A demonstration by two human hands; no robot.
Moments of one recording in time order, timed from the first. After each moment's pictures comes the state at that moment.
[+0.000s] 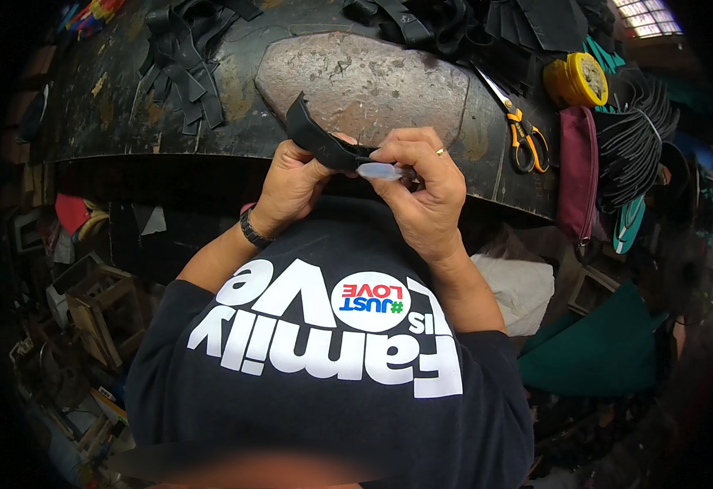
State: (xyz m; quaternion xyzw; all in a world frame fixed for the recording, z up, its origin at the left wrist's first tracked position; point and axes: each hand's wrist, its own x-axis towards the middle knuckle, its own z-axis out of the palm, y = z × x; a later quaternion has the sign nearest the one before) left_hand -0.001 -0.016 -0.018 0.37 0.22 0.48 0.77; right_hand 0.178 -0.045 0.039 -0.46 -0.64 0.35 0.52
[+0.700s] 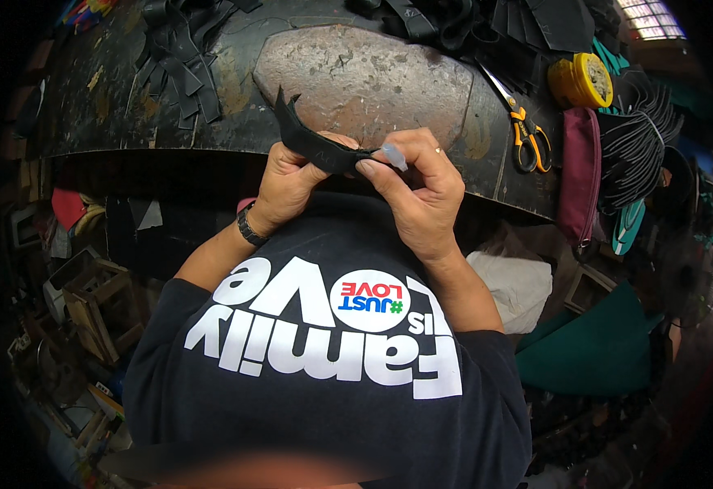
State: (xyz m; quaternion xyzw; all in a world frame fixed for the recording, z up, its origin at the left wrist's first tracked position) left_hand -0.005 -0.018 -0.017 0.45 0.23 0.48 0.71; right_hand 0.172 -0.046 0.029 -0.47 -0.57 0.41 0.54
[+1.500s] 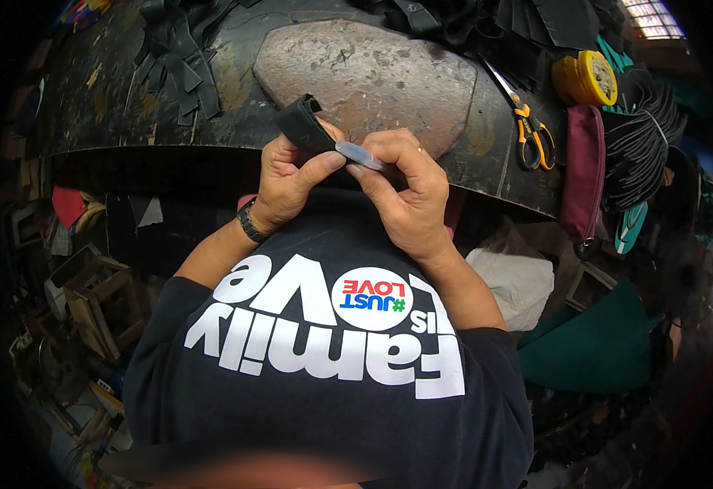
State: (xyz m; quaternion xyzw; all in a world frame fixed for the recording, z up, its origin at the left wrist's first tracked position) left_hand -0.009 -0.022 -0.014 0.49 0.28 0.50 0.66; right_hand 0.164 -0.047 0.025 -0.43 -0.61 0.43 0.51
